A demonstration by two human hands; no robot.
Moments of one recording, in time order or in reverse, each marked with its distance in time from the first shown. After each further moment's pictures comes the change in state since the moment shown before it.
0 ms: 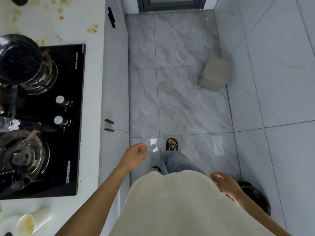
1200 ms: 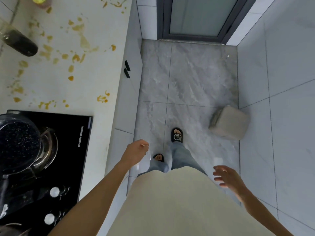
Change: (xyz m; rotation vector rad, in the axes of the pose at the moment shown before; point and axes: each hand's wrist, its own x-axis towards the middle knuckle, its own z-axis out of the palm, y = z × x) left_hand 0.284 0.261 -0.230 0.009 0.074 -0.096; right_hand 0.160 -0.456 -0.126 0.066 0.005 -0.068
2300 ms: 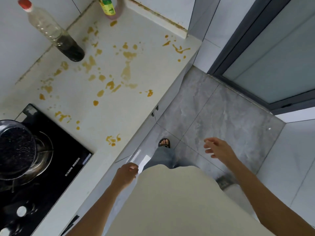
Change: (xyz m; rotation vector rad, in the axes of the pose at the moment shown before) left_hand 0.120 0.080 -0.095 -0.433 0.169 -0.384; right_hand 0.150 -0.541 0.039 -0.588 -0.283 -0.497
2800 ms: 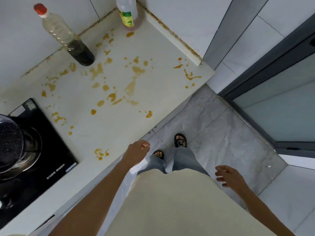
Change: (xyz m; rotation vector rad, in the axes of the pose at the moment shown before) left_hand 0.060 0.186 -0.036 -0.094 0.153 0.165; right_hand 0.088 -0.010 -0.103 -0.169 -0.042 0.206
